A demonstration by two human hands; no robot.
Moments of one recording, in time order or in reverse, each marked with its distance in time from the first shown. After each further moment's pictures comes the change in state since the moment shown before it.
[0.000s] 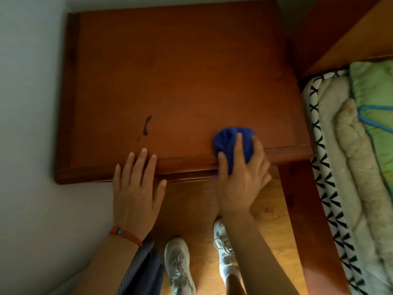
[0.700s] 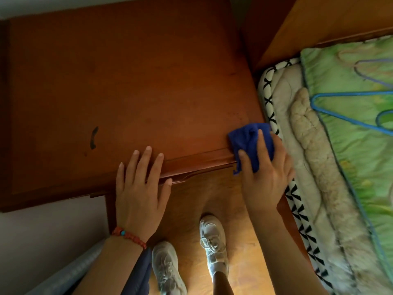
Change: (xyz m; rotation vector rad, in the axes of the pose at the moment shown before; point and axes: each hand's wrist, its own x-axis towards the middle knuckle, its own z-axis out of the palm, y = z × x) left_hand 0.031 0.084 0.014 -0.010 -0.078 0.108; right_hand 0.046 0.106 -0.033 -0.031 0.033 0.016
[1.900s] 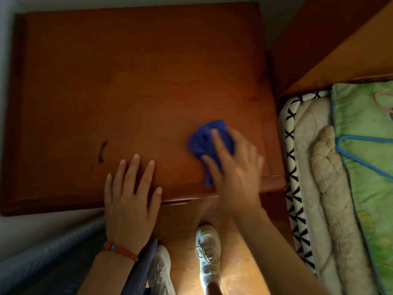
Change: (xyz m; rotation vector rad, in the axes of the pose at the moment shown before) left_hand 0.018 -0.019 -0.002 -0.002 0.022 -0.192; right_hand 0.052 -0.055 0.030 0.025 -0.224 -0.394
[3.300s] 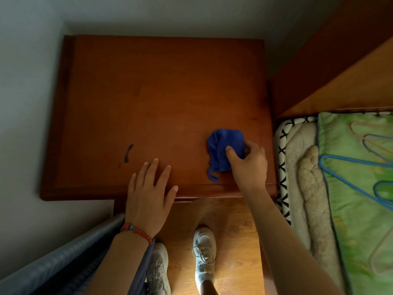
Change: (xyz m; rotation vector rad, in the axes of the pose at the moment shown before) left_hand 0.011 0.007 -0.032 0.029 -0.243 -0.002; right_hand 0.040 -0.009 -0.044 0.520 -0.212 0.612
